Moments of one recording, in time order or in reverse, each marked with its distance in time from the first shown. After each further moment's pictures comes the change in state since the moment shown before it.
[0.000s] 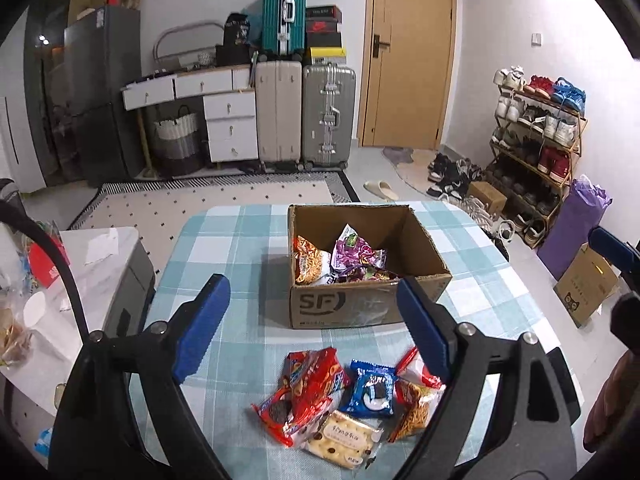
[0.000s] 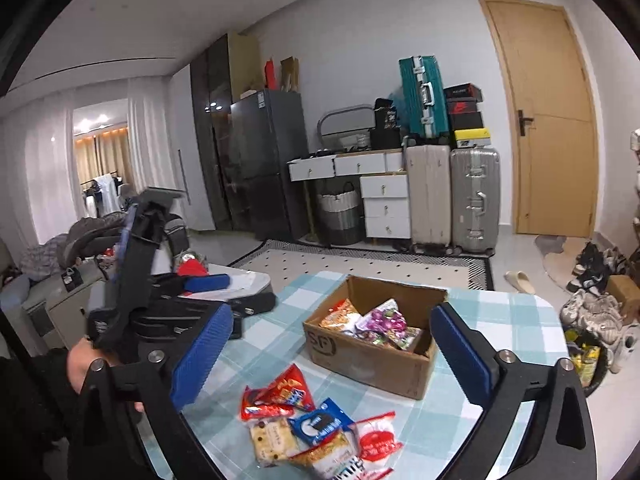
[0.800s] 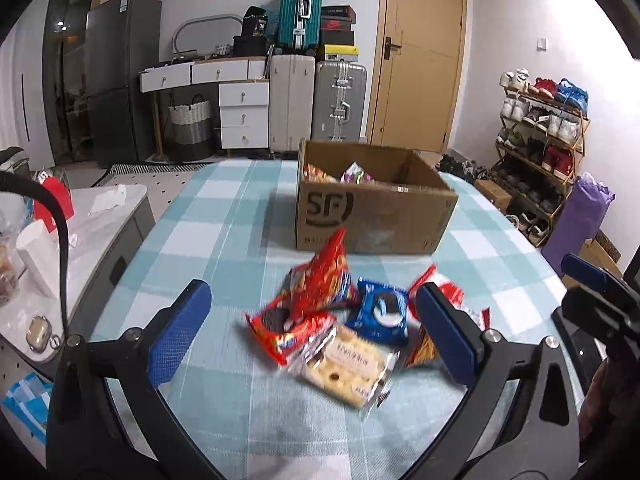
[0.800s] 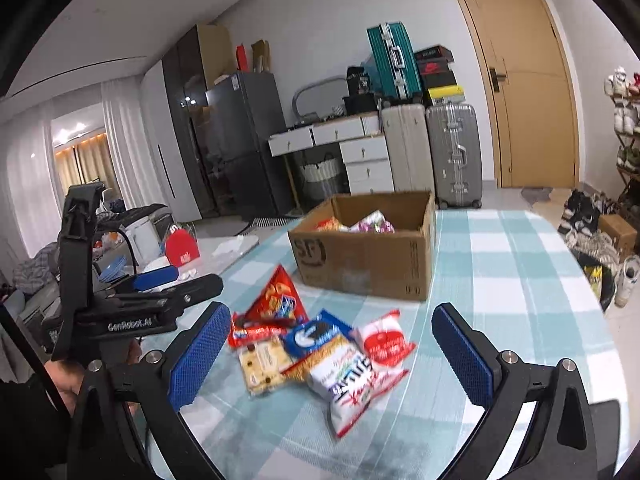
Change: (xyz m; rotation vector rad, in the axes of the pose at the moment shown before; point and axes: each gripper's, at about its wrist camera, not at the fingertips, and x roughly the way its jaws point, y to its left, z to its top) left arm -0.001 0.005 -0.140 -0.060 -0.001 0.010; right arm 0.008 -0.011 -0.127 0.121 0.088 -0.035
